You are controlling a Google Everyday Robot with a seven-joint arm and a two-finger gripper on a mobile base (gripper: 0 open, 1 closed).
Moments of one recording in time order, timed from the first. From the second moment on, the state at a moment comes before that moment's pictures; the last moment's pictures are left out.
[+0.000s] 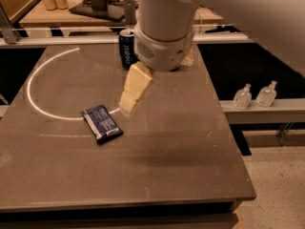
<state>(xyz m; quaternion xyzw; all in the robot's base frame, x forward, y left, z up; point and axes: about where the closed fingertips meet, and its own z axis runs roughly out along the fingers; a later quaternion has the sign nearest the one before) 0.468 -0.023 0.945 -0.38 0.92 -0.03 0.11</state>
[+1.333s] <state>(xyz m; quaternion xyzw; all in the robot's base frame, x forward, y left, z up) 0.495 0.028 0.917 -0.28 0.96 0.00 0.09</state>
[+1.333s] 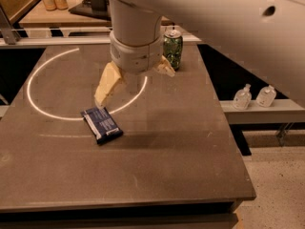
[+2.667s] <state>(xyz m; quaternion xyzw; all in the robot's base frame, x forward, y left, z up) 0.473 0.095 0.871 -0.28 0.96 -0.01 0.04</state>
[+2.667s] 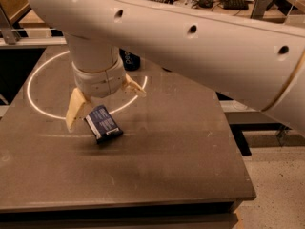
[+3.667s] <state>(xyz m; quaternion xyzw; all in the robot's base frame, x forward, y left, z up) 0.501 0.120 0.815 -0.27 0.96 0.00 0.00</state>
